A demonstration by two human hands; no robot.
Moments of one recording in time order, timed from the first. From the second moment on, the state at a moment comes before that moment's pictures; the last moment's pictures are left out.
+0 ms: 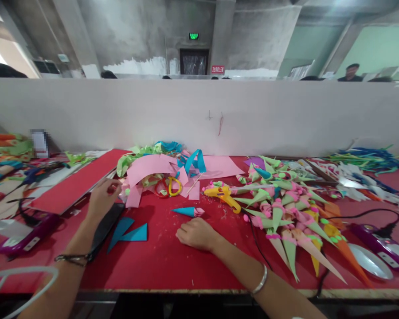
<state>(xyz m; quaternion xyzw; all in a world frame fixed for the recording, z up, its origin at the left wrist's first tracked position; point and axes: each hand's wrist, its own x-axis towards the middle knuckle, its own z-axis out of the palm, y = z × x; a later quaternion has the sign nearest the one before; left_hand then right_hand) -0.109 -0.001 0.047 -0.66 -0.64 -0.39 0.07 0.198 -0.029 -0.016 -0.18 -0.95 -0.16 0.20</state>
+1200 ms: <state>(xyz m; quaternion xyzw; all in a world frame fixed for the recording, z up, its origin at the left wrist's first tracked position) -0.075 -0.002 0.026 -0.79 -0.58 -0.20 -0.04 0.201 -0.032 -0.017 -0.25 -0.94 -0.04 0.23</state>
